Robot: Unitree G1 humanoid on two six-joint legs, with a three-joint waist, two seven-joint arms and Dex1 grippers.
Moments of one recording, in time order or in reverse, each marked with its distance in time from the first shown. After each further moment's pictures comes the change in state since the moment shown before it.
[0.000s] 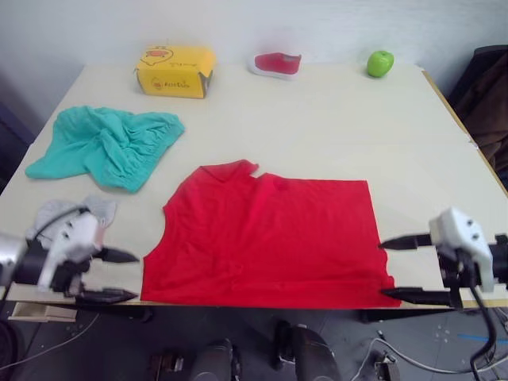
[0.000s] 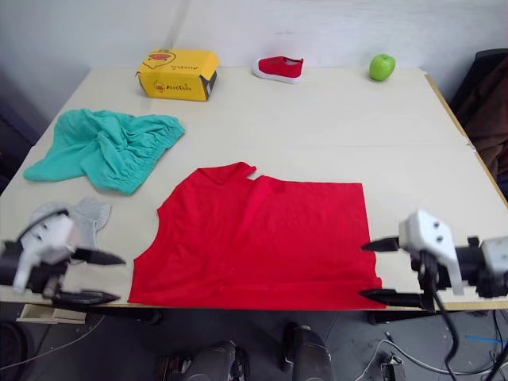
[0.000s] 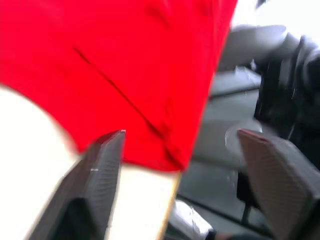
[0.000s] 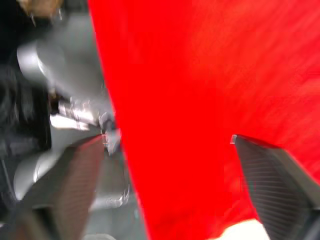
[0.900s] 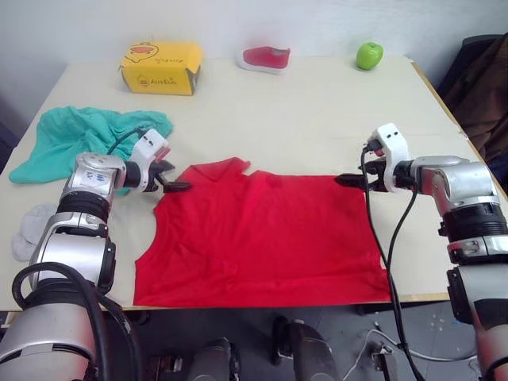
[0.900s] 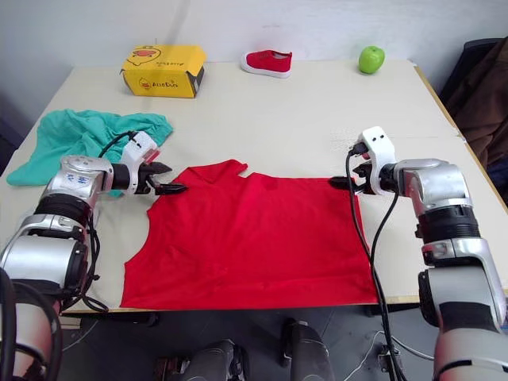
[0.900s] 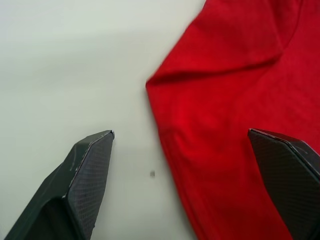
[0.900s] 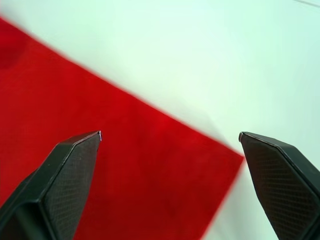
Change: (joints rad) left arm -1.105 -0.565 -0.469 1.352 0.591 -0.385 0.415; right arm -1.007 0.500 0.506 1.031 -0.488 0.171 -0.527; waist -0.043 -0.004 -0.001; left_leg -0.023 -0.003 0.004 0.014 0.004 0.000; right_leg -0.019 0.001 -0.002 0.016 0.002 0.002
